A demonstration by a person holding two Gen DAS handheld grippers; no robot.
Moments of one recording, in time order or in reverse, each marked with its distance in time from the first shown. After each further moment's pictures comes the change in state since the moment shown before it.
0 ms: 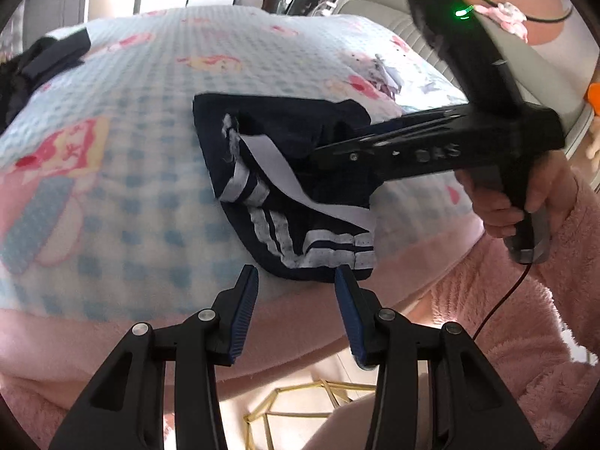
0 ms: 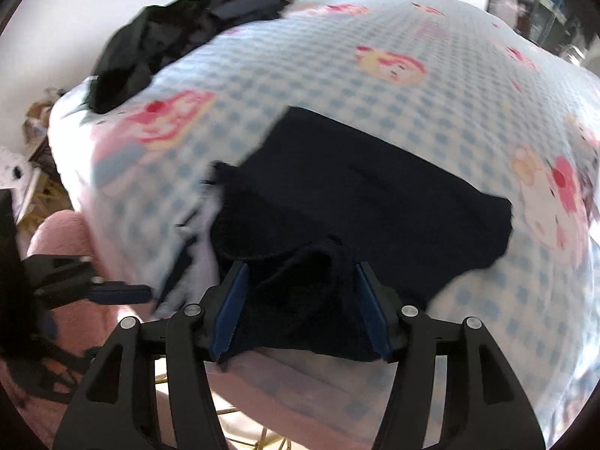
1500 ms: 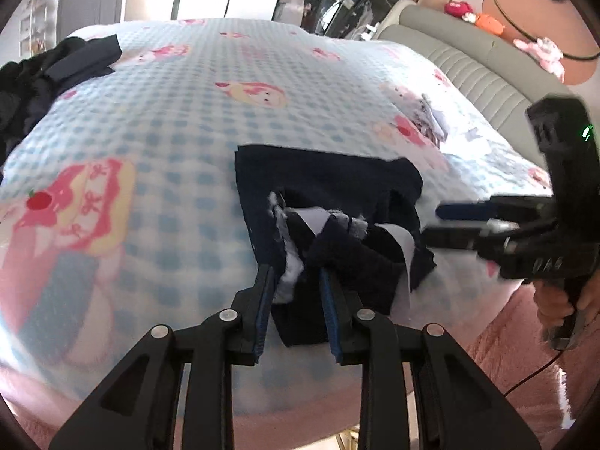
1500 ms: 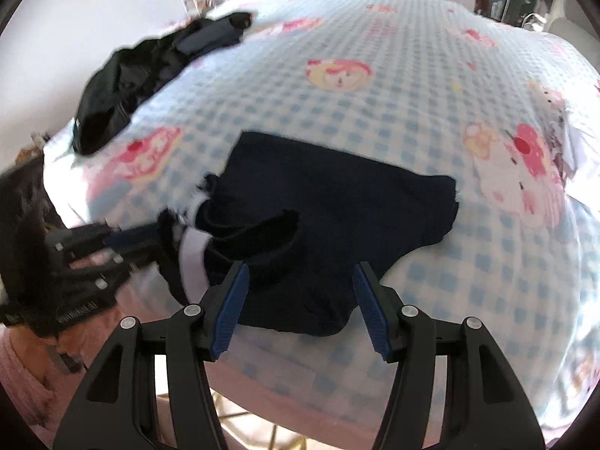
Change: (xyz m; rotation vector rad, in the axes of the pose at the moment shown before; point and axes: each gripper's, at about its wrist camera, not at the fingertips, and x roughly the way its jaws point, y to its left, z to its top) left arm 0.020 0.033 0.063 -0.113 -0.077 0.091; right arm -0.029 -0.027 -0.005 0.116 -0.034 -0.016
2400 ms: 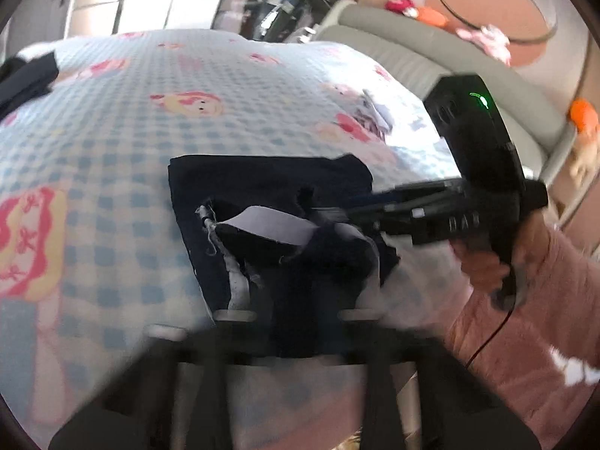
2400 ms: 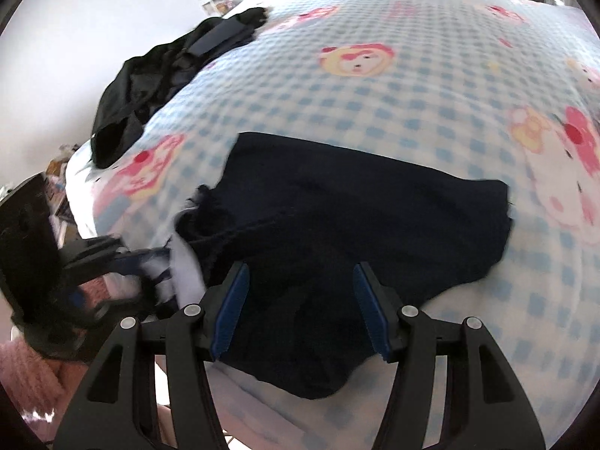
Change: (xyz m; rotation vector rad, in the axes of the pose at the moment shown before) left arm 0.013 -0.010 0.001 0.104 -0.038 -0.203; right arm 0.041 -0.027 0.016 0.030 -0.019 0.185
